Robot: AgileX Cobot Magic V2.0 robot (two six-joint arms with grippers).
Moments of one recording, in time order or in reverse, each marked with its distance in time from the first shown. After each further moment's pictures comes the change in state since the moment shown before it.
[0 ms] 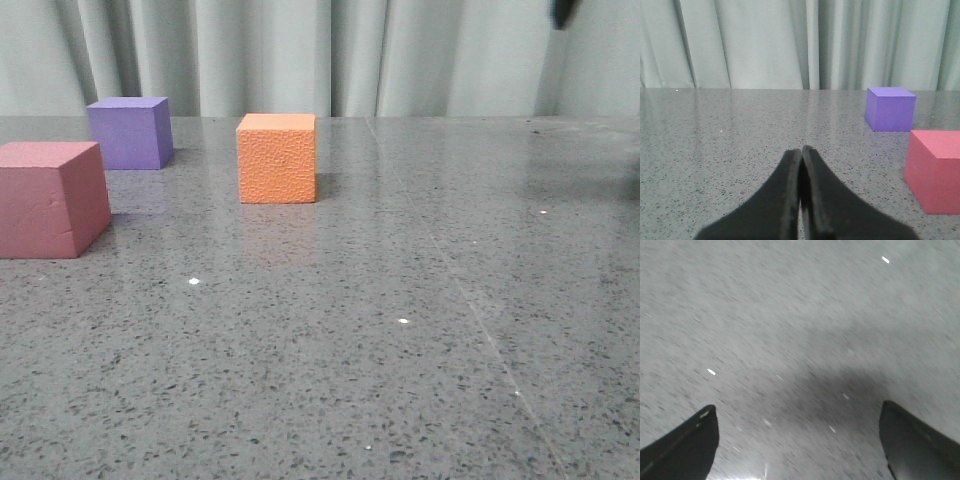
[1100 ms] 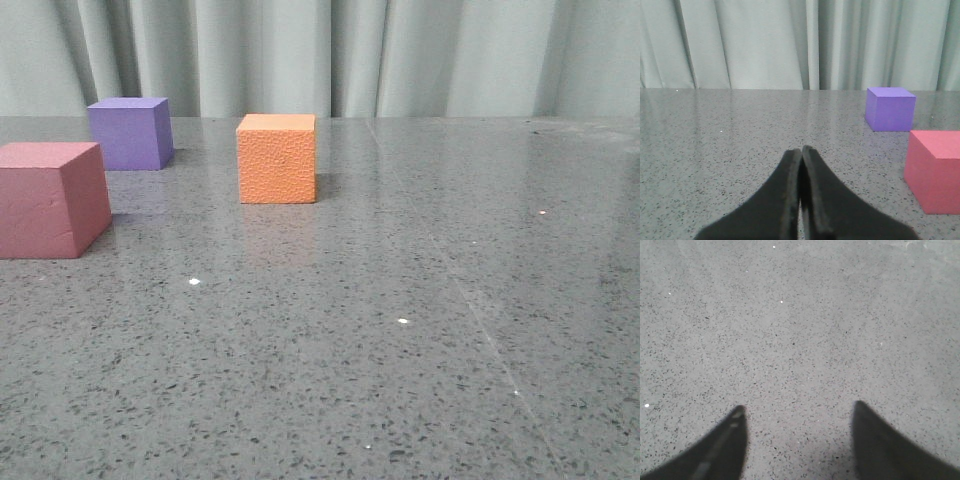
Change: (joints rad) left arm 0.000 0.000 0.000 0.000 0.000 0.000; right arm -0.052 -1.060 0.761 -0.057 -0.042 0.000
